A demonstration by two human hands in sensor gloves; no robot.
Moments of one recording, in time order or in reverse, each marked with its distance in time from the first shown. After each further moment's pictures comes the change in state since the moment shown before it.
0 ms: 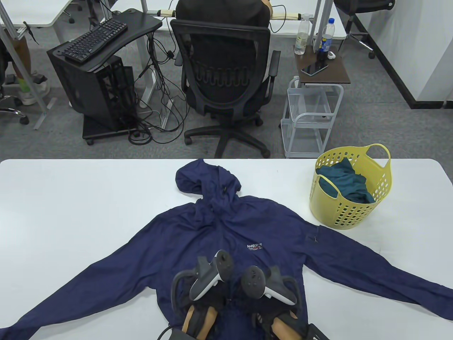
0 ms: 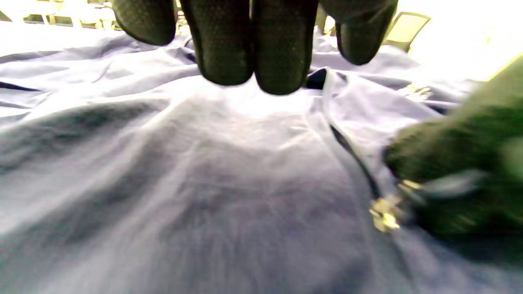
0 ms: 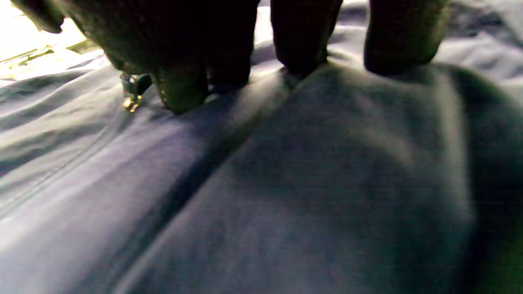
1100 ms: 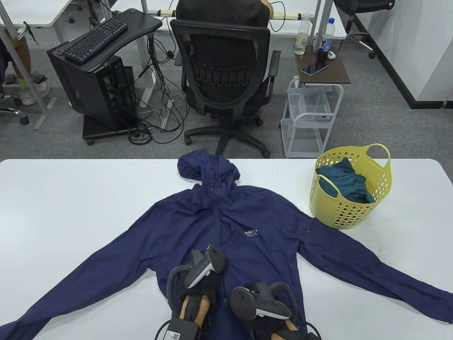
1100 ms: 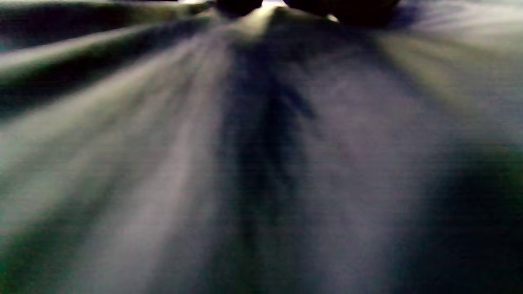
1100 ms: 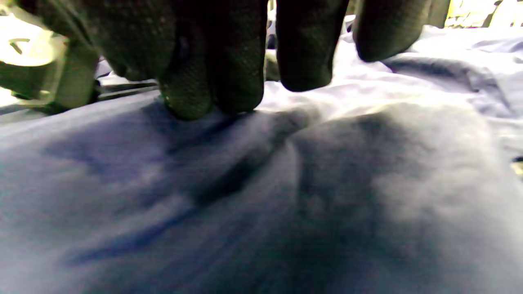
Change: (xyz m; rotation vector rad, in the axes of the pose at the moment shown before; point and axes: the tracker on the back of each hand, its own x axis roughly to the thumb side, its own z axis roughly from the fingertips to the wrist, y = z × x) left_hand -0.033 -0.039 -0.054 -0.138 0.070 0.002; right_hand 0.042 0.004 0.030 -0.036 -0.215 0.225
